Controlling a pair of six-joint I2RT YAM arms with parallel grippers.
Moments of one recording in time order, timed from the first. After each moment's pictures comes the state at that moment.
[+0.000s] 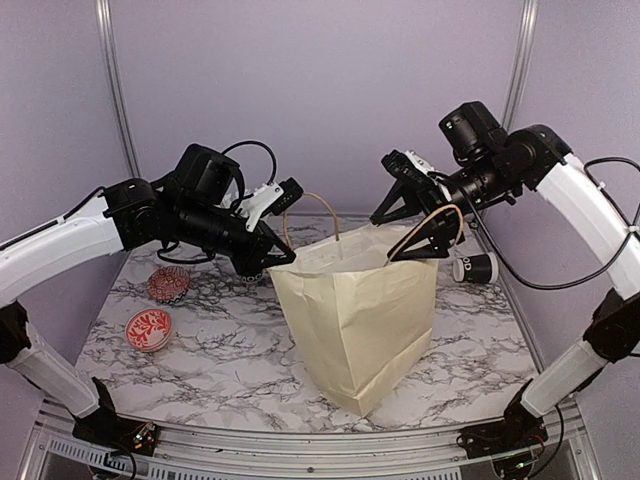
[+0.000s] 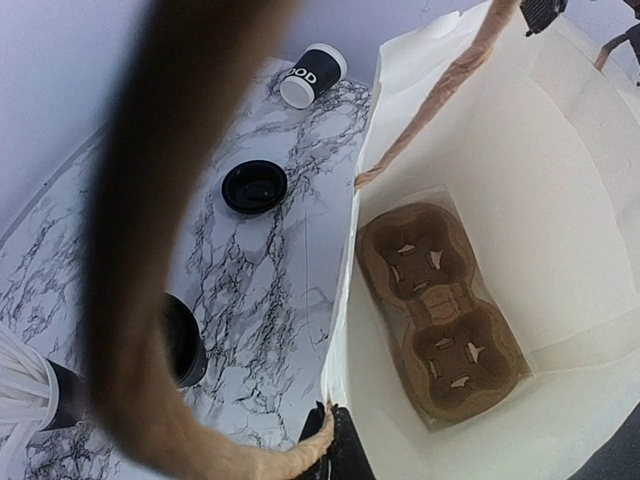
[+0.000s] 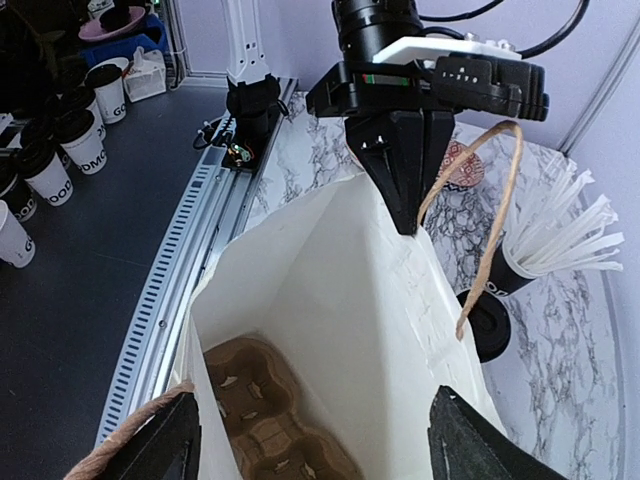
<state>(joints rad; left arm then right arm) -0.89 1.46 1.46 -0.66 0.26 0.04 0.65 1.50 1.87 -1.27 -0.83 -0.83</state>
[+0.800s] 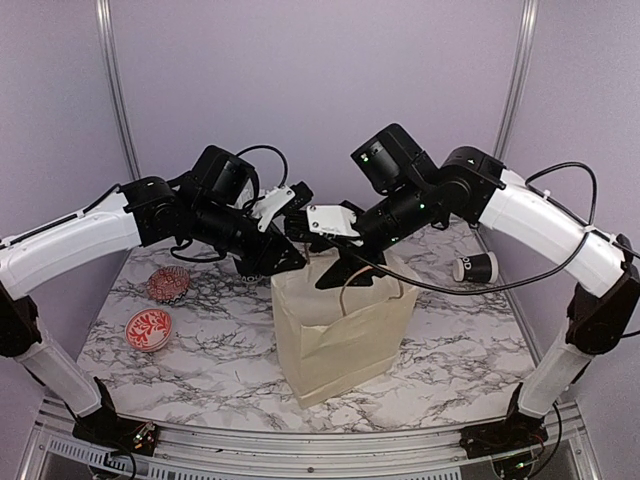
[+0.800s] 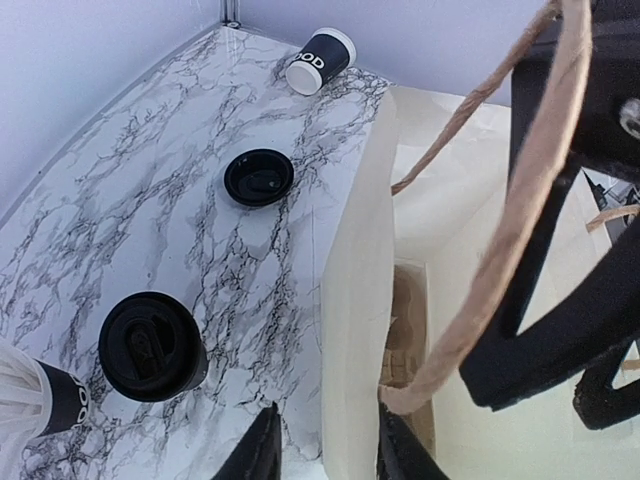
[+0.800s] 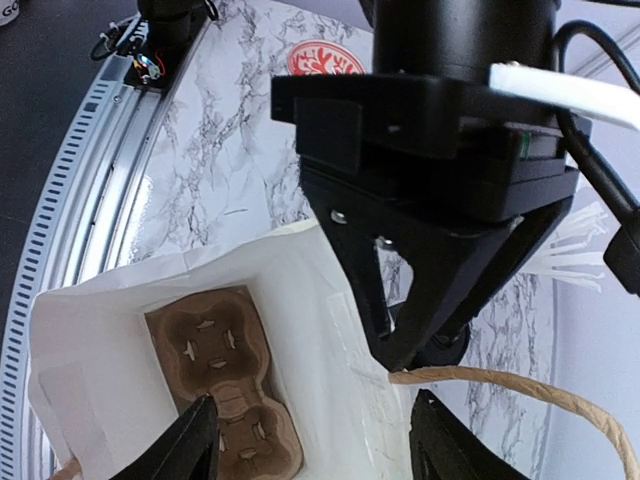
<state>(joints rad) -0.88 1.54 1.51 -0.66 0.27 0.03 1.00 1.65 1.85 -1.04 -0.30 -0.73</state>
